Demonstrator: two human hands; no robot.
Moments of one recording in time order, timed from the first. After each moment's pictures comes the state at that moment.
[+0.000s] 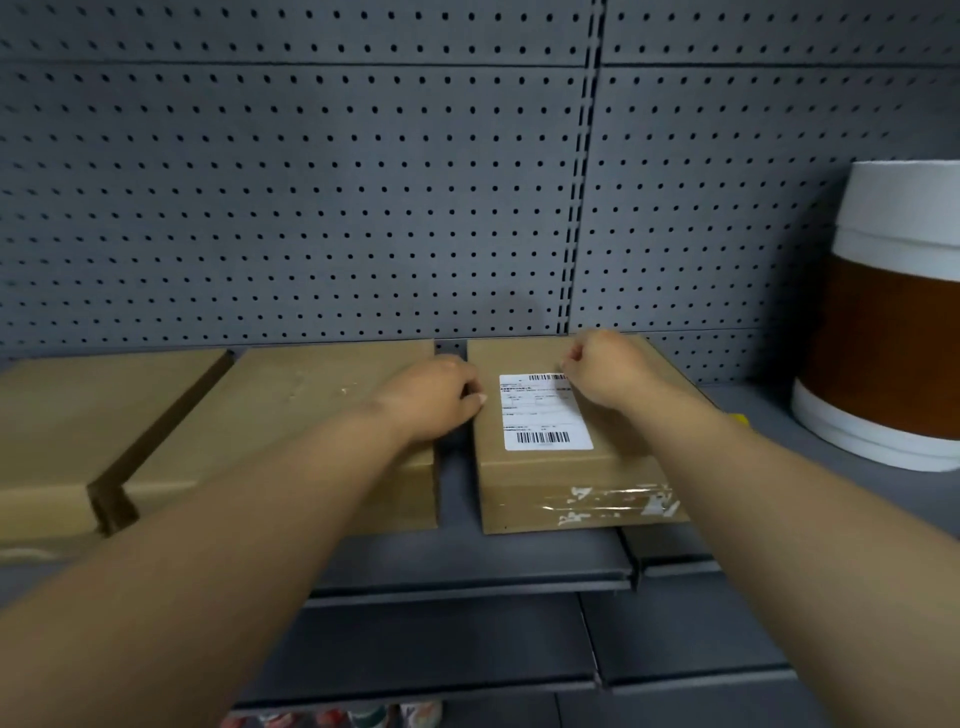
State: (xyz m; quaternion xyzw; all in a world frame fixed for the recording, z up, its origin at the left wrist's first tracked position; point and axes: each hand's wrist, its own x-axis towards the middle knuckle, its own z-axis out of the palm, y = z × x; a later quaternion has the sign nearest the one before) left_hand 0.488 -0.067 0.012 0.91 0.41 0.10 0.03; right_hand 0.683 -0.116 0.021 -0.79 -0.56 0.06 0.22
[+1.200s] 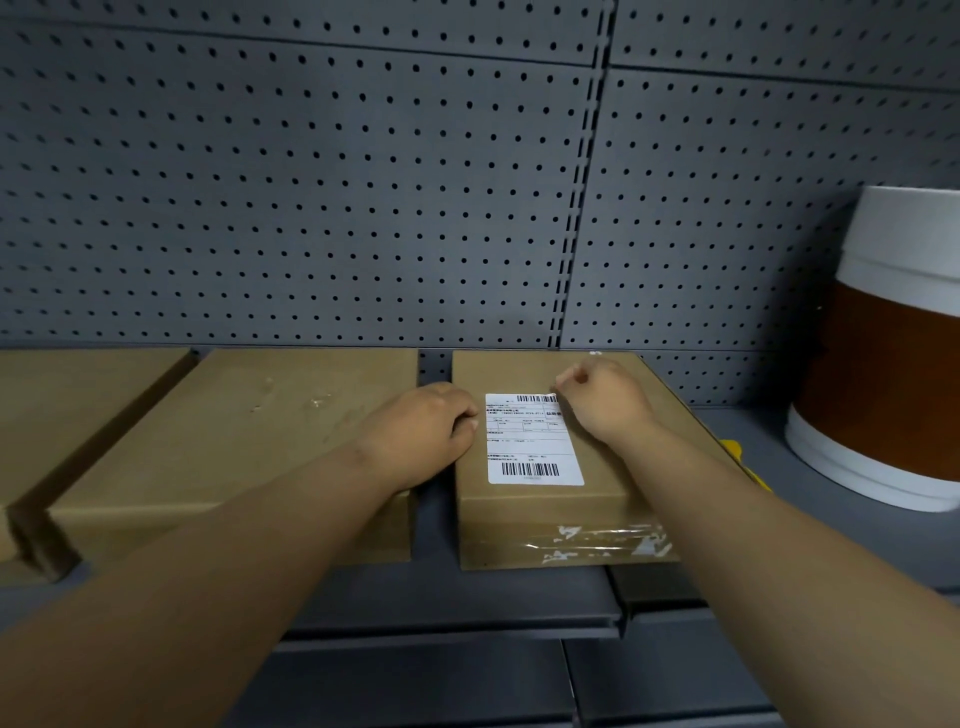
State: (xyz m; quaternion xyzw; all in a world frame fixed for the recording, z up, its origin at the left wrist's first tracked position) left_hand 0.495 -0.065 -0.013 0.91 0.37 0.20 0.05; right_hand 0.705 -0.096 -0.008 -0.77 -0.54 0.07 0.32
